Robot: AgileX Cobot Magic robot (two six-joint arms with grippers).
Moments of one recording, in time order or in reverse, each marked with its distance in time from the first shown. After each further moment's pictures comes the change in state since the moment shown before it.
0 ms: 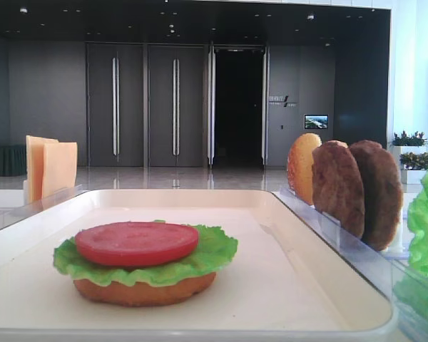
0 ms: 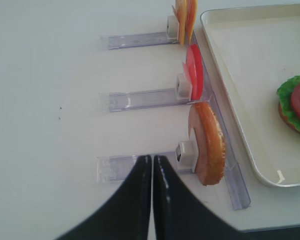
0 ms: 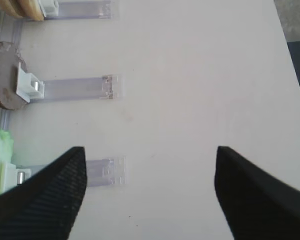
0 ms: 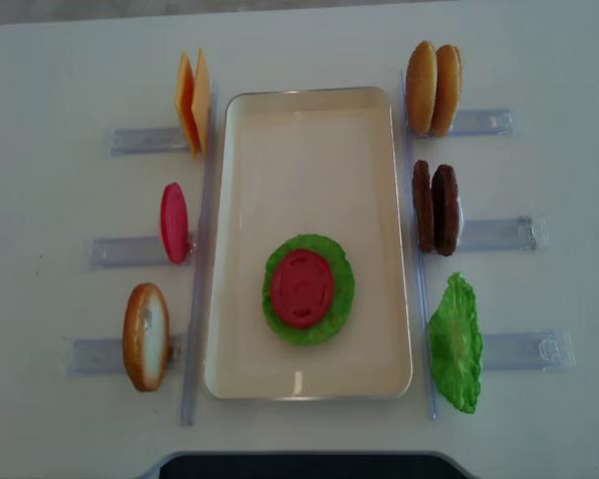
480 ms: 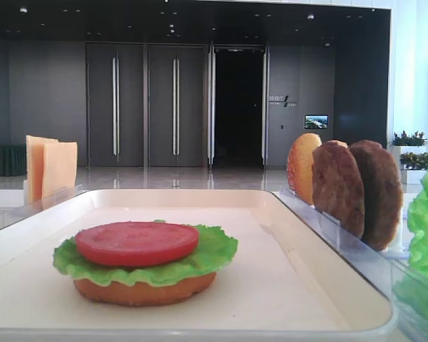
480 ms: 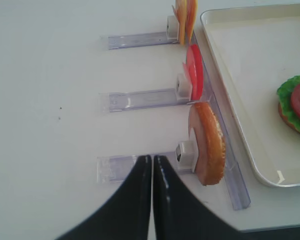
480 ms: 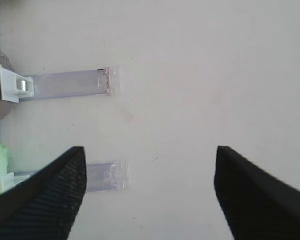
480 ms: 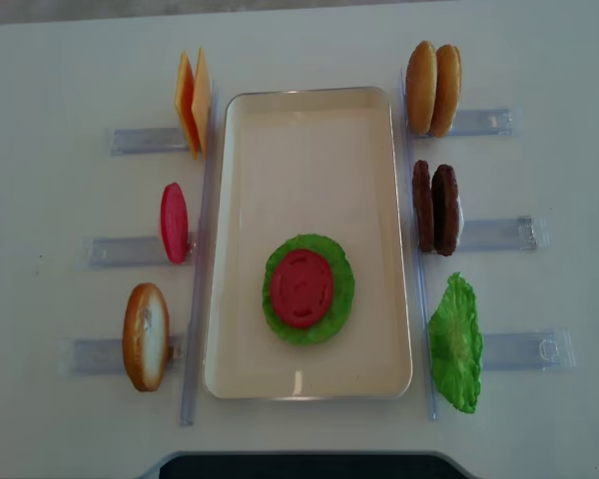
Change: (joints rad) left arm 0.000 0.000 0.000 0.000 0.000 0.000; right arm 0.000 0.441 -0.213 0.003 0.047 0.022
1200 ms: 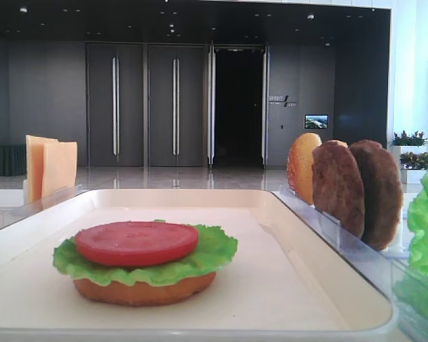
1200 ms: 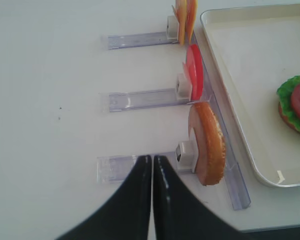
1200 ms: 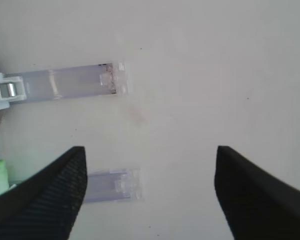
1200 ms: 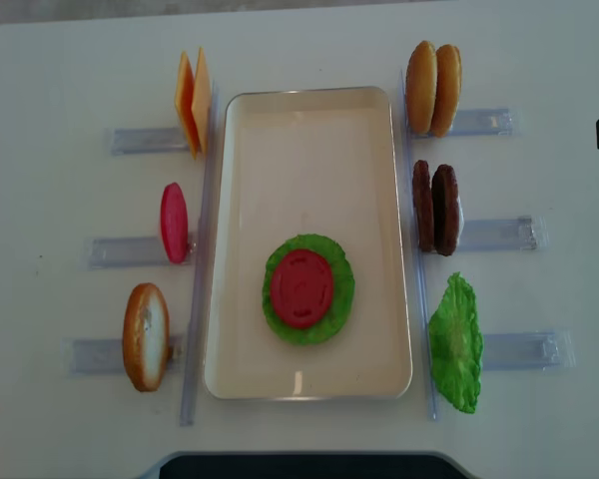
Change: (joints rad) left arm 0.000 0.000 0.000 0.000 0.000 0.000; right arm 0.000 0.305 -0.101 0.043 -0.002 0.014
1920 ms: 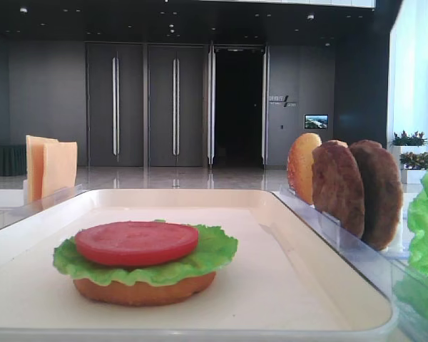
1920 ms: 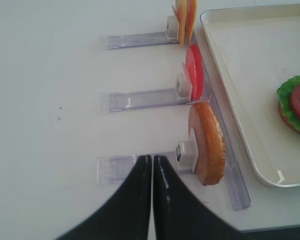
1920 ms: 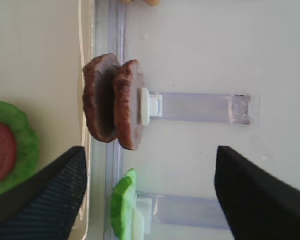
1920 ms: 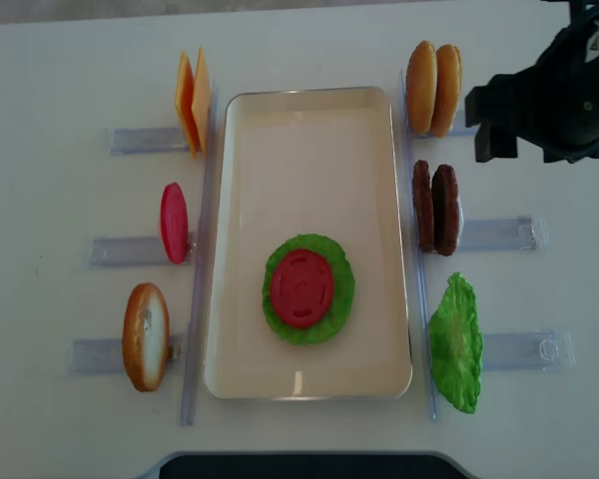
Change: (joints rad) left arm 0.000 0.000 0.000 0.000 0.000 0.000; right arm 0.438 0.067 -0.109 -0.019 -0.083 0.309
